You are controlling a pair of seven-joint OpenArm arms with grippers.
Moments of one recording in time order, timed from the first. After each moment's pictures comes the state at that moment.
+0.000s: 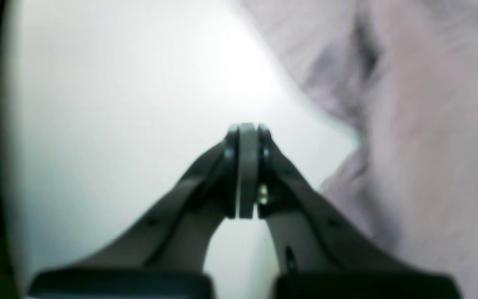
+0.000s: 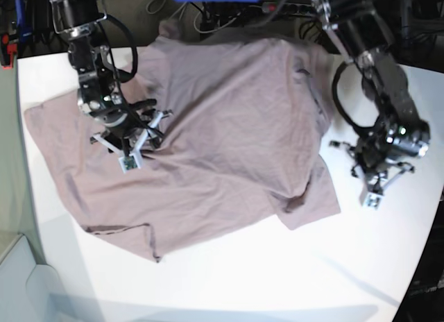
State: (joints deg) left arm -9.7 -2.8 -25.8 94.9 -0.2 -39.8 64.5; right arm -3.4 13.0 -9.0 84.1 8.1 8.6 -33.3
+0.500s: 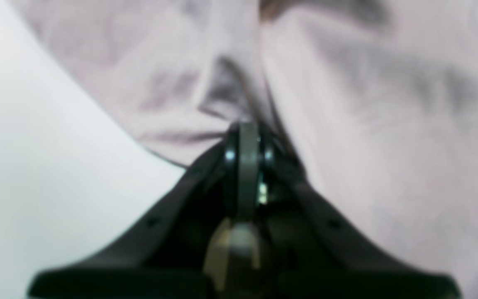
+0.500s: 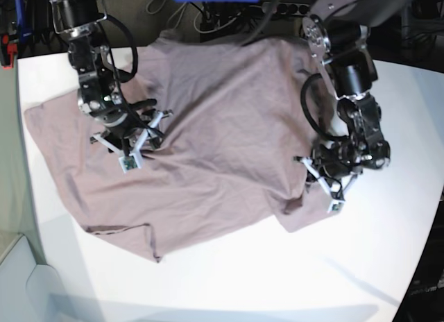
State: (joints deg) left arm -19.7 -2.3 -25.6 59.9 1.2 -40.0 44.3; right arm -3.4 13.0 -9.0 84.0 8.1 8.6 -33.3
